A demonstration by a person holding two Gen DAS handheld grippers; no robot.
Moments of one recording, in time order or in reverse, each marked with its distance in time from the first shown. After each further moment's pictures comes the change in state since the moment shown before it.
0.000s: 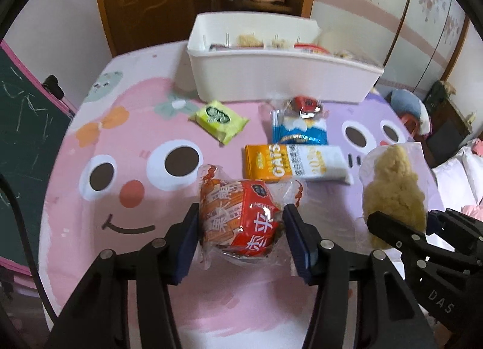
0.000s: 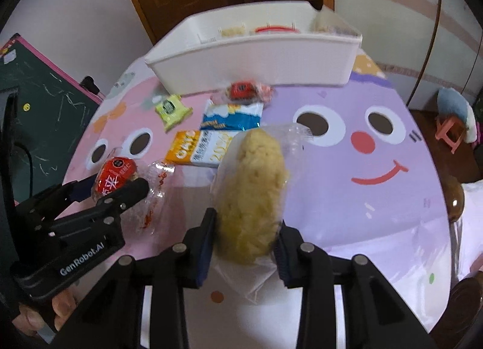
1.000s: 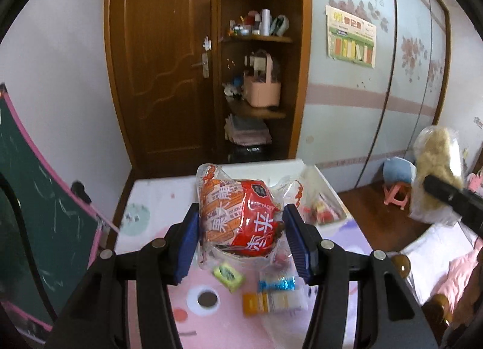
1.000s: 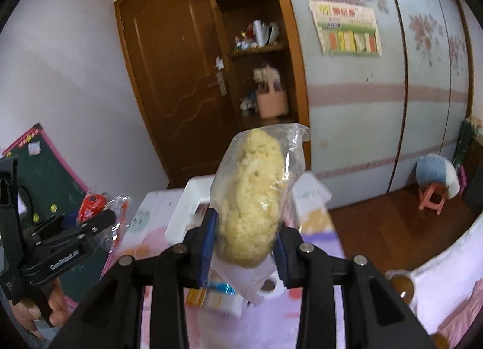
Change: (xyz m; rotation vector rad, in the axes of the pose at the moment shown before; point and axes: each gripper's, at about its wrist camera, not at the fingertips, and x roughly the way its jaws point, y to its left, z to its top) left arm -0.171 -0.010 0.169 0.039 -0.373 0.032; right arm -0.203 -0.042 0.132 0.042 -0.499 -0.020
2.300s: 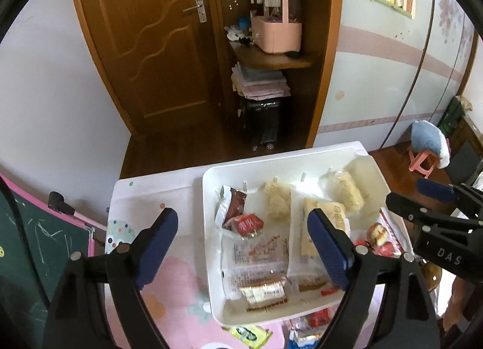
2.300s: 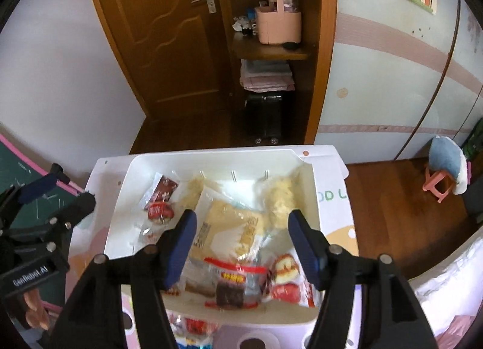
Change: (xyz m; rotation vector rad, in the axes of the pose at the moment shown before) left arm 0.231 0.008 0.071 0.040 0.297 0.045; right arm 0.278 -0.008 0.058 -0.069 0.432 -0.052
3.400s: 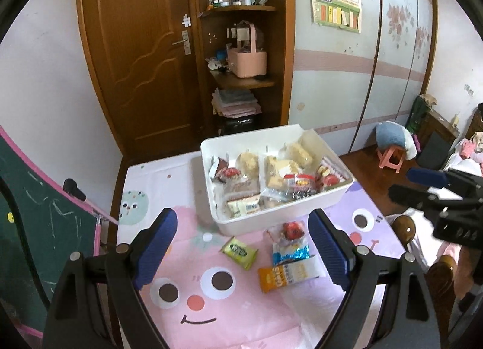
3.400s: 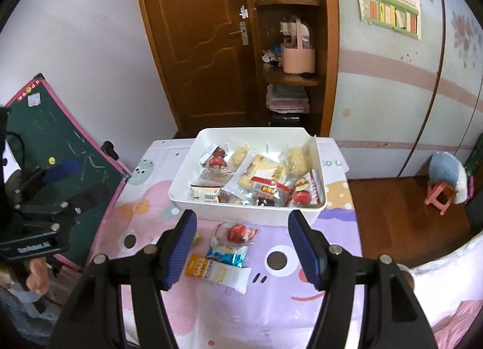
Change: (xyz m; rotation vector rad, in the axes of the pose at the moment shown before) left arm -0.164 0.013 -0.155 0.068 -0.156 -0.093; right arm -0.163 0.032 -0.155 -0.063 -0.170 0.102
